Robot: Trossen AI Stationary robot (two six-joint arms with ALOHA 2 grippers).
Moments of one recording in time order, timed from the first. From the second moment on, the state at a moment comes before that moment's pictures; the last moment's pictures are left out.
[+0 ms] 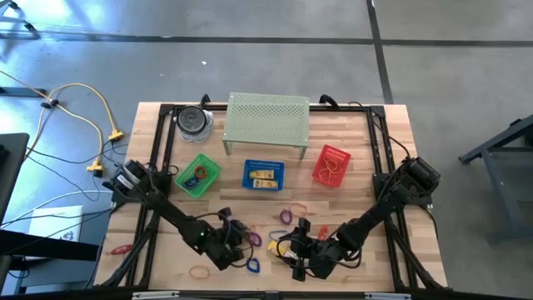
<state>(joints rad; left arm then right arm) -0.69 1.92 0.92 -0.16 -0.66 -0.89 0.71 1.86 1.12 0.08 0.65 0.64</state>
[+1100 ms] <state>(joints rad) -0.74 1.62 0.92 0.17 -0.72 -0.42 0.70 1.86 1.12 0.09 0.70 0.65</state>
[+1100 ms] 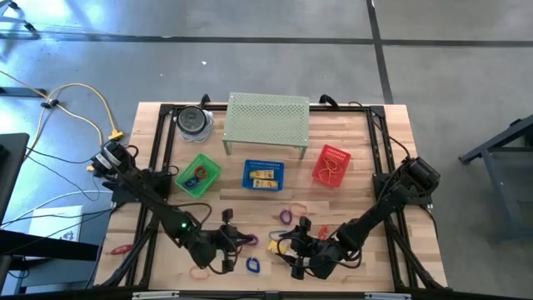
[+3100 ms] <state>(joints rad) -0.68 1.65 0.92 0.27 -0.71 -0.27 0.60 2.00 1.12 0.52 0.61 0.54</state>
